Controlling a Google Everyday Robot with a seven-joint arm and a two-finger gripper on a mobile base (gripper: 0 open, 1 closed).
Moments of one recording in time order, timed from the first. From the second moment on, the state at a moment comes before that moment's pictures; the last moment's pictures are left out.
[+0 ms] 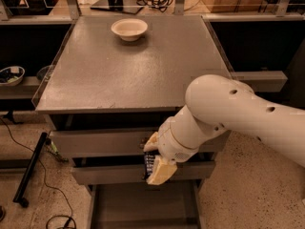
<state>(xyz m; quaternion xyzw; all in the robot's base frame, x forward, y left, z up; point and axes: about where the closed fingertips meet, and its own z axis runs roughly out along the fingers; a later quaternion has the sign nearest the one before) 0.415 -0.003 0.745 -0.72 0.65 0.15 0.20</state>
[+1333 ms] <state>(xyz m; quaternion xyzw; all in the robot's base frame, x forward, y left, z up) 0.429 0.027 0.672 -0.68 0.66 0.18 0.27</state>
